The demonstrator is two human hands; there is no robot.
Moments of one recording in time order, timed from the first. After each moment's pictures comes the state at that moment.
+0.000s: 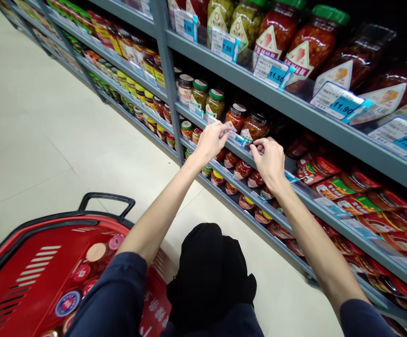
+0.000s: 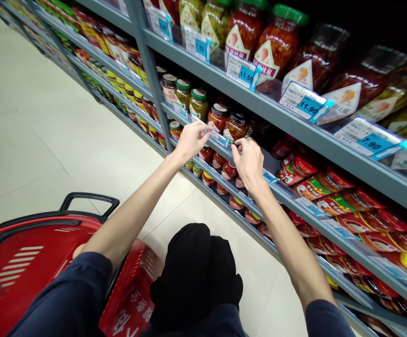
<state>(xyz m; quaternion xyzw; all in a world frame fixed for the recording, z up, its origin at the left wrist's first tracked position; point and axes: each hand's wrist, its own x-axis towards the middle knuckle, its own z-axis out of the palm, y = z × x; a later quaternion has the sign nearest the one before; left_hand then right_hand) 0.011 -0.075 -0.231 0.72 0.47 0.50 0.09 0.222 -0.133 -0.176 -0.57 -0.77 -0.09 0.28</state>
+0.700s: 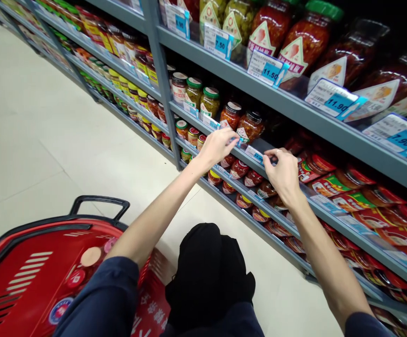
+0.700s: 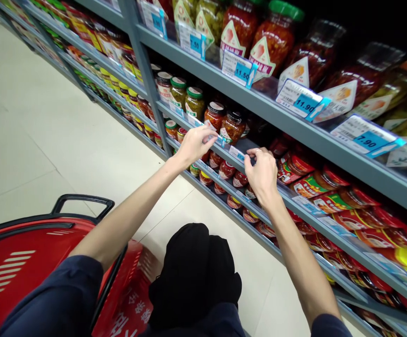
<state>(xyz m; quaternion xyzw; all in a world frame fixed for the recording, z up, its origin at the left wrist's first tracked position) 0.030 -0.092 -0.221 0.78 0.42 0.46 0.07 0.261 -0.165 -0.167 -0.58 -0.75 -0.09 0.29</state>
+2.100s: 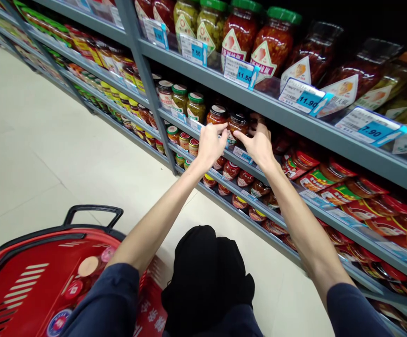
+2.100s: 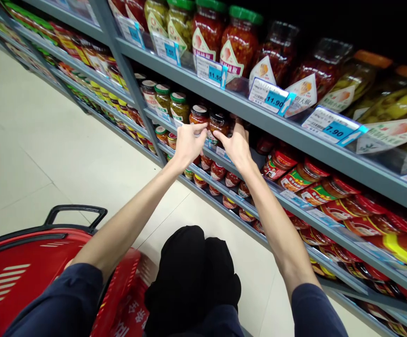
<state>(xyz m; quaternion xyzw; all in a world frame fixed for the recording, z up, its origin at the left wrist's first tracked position) 0.073 -0.108 -0.187 0.63 0.51 0.54 0.25 0.240 -0.085 -0.161 -0.53 -0.74 0.07 0.41</state>
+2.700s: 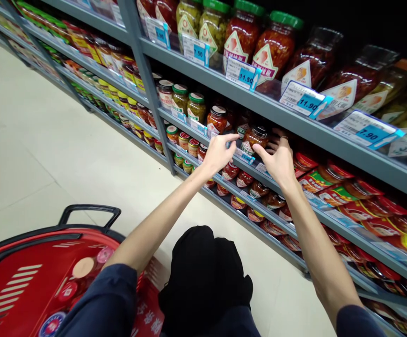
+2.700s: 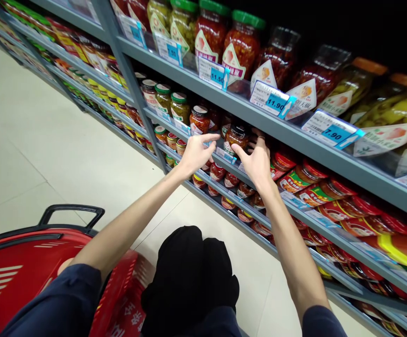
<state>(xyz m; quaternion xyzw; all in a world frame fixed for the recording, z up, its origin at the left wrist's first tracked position) 0.084 -0.123 -0.193 0.66 0.43 0.53 0.31 0.282 -0.141 -0.153 -0.57 -0.70 0.09 0.41</state>
